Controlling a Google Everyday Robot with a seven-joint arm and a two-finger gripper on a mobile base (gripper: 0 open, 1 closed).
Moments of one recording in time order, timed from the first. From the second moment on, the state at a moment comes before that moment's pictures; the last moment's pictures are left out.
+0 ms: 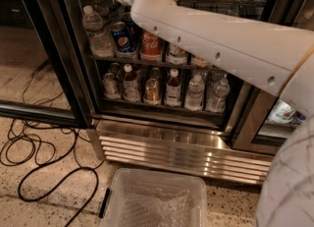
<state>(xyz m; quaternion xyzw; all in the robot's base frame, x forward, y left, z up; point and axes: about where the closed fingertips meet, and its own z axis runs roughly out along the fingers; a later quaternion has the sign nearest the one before) 0.792 0.108 1.062 -0.26 0.67 0.09 0.69</state>
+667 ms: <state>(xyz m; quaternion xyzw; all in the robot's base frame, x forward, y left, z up) 0.804 0.118 1.053 -0.24 0.67 0.09 0.70</state>
